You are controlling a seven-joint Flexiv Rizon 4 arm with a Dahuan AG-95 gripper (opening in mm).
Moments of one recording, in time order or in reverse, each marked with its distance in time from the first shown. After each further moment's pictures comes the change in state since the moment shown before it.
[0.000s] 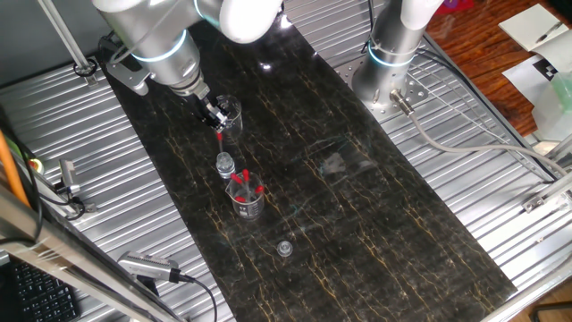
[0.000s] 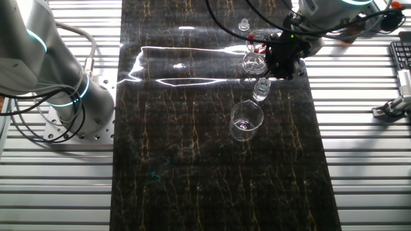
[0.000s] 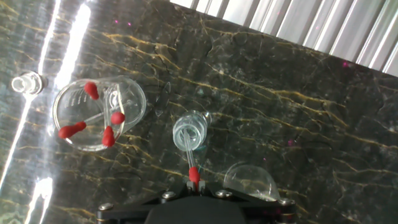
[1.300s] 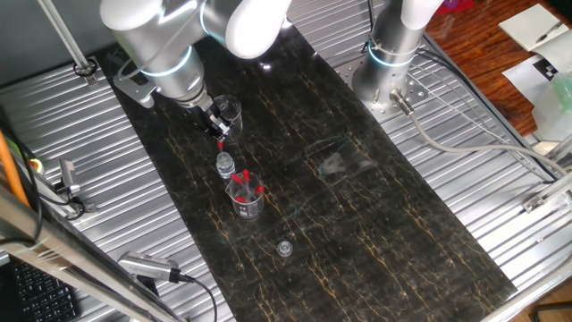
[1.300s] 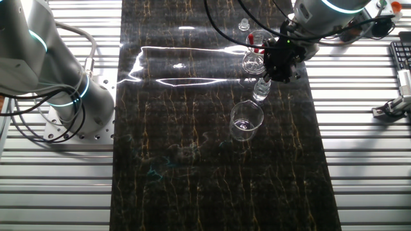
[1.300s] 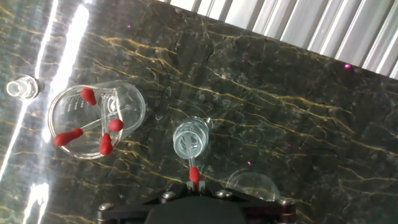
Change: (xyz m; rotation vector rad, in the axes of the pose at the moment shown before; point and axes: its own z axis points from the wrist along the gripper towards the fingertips) arm -0.008 0.002 0.023 0.000 -0.009 -0.003
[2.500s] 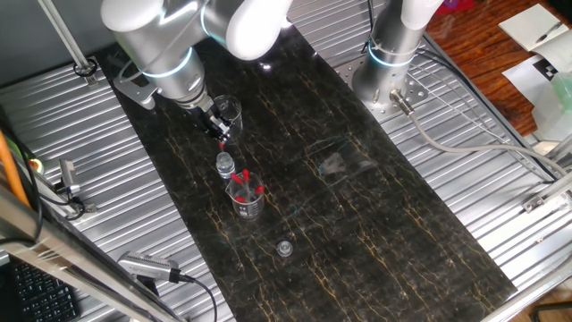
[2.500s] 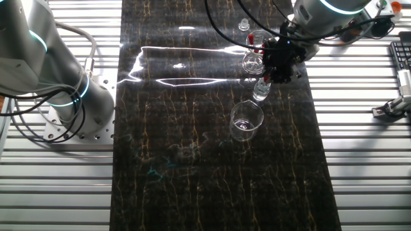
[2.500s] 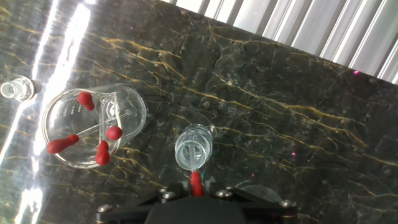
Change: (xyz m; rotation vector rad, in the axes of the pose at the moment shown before) arm -0.002 0.000 0.002 0.002 -0.005 -0.028
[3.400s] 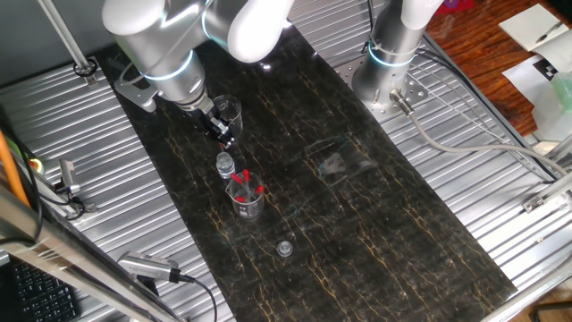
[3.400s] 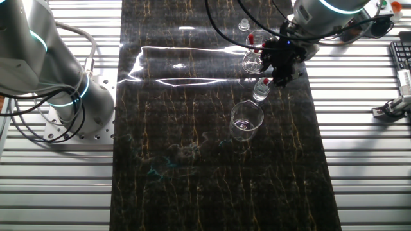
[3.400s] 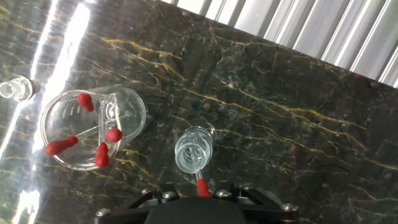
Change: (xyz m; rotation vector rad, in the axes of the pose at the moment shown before) arm -0.002 0.001 0.003 0.006 0.000 -0.010
